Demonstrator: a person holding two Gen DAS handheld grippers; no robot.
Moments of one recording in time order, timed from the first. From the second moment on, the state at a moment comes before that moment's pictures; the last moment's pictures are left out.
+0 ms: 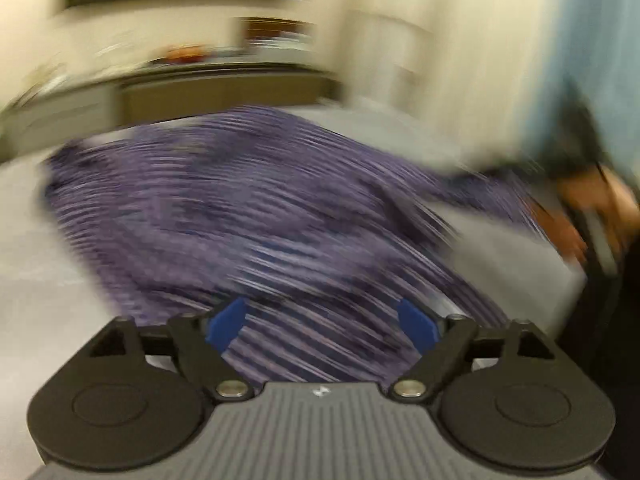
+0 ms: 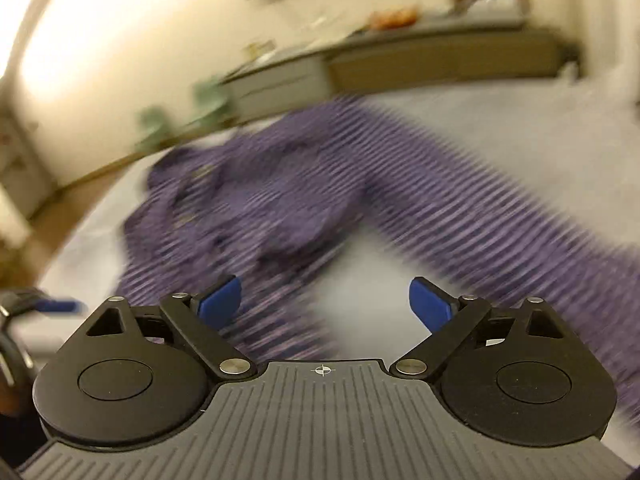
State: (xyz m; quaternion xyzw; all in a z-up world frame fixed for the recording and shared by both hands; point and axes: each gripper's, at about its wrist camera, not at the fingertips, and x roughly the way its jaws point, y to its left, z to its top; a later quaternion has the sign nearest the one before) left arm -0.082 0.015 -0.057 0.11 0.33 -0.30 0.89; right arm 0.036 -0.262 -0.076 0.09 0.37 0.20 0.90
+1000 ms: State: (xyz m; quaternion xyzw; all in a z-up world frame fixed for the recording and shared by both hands) left arm -0.150 0.164 -0.034 -0.04 0.33 -0.05 0.94; right arm -0.122 -0.330 -0.100 0.32 0.30 0.11 0.89
